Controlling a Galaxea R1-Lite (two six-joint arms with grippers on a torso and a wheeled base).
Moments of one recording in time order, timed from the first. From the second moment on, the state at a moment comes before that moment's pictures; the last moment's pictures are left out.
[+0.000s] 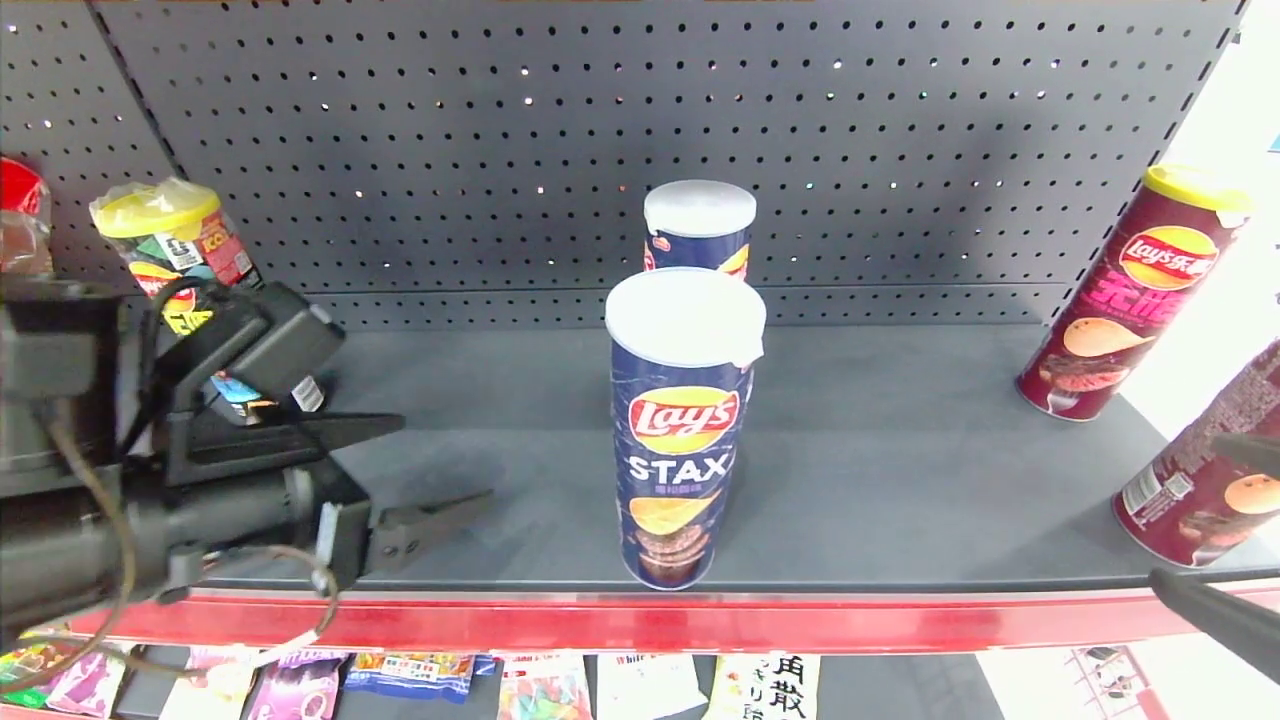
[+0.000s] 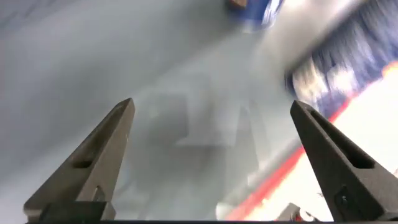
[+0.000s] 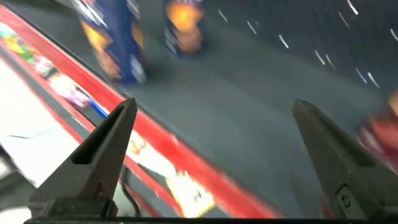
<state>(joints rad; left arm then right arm) -0.47 1.27 -0.69 -0.12 -0.16 0.11 0.56 0.76 -0.53 -0.10 0.03 -0.17</state>
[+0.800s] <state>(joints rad) -0.41 0.77 -0.63 0.20 0.25 0.23 0.16 0.53 -0.57 0.14 -0.06 -0.05</state>
